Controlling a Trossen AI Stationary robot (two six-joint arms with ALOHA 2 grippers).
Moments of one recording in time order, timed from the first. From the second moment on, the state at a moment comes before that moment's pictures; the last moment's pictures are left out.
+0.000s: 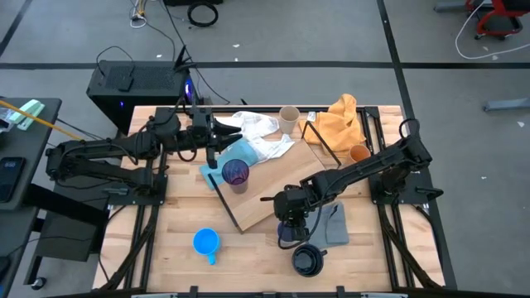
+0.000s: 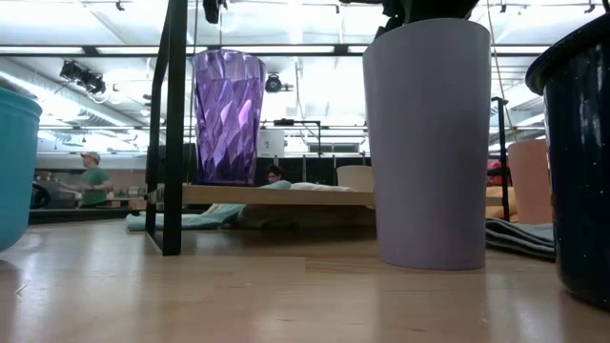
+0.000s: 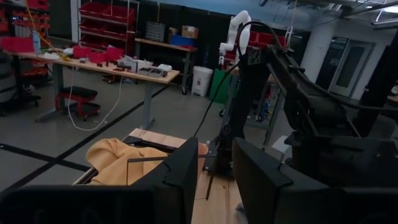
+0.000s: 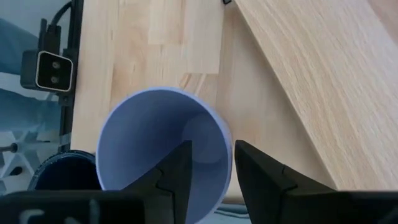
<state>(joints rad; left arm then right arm) 0.16 1.01 0.88 0.18 -0.02 -0.17 0.30 1.76 1.39 -0.76 -0.14 0.30</state>
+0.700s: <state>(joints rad) 0.16 1.01 0.88 0.18 -0.02 -0.17 0.30 1.76 1.34 -0.70 -0.14 0.34</state>
